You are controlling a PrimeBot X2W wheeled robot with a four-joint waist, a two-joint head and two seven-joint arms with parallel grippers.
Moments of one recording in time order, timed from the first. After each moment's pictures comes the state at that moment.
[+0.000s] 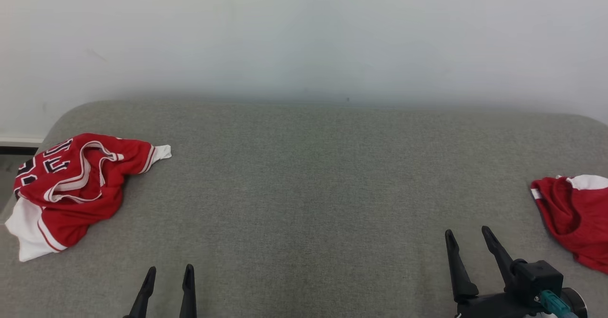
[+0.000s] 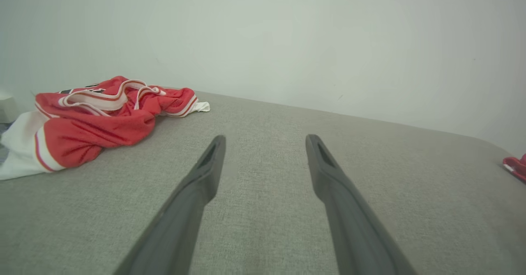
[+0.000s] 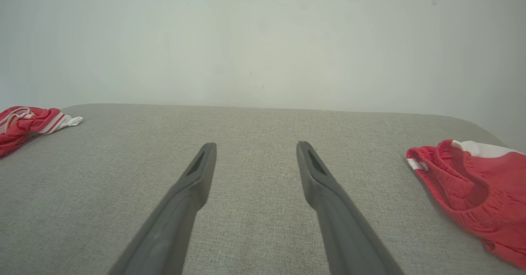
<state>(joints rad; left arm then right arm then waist) 0.08 0.05 -0.04 0.14 -0.23 -0.13 -0.26 0.02 -0.05 0.00 0.09 0.09 0.13 -0.06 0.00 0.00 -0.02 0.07</state>
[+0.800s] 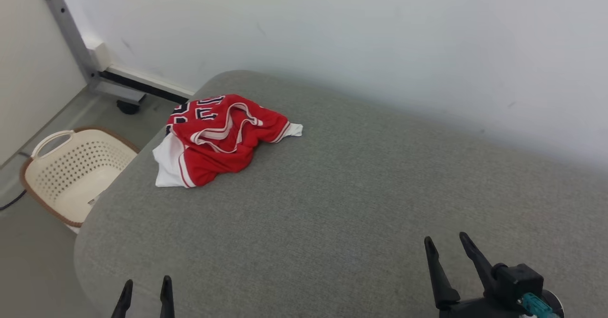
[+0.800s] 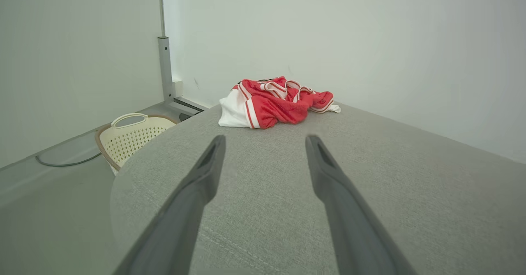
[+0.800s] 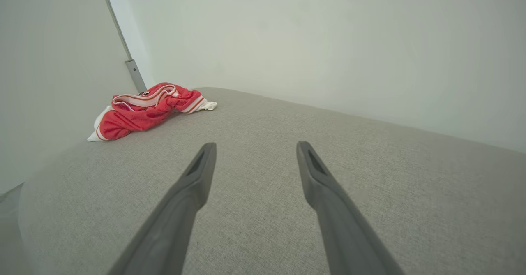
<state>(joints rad) 0.12 0.07 0.01 0.13 -0.23 -0.13 -0.26 0.03 -0.05 0.06 0.13 0.14 0.13 -0.08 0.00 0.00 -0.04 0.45</state>
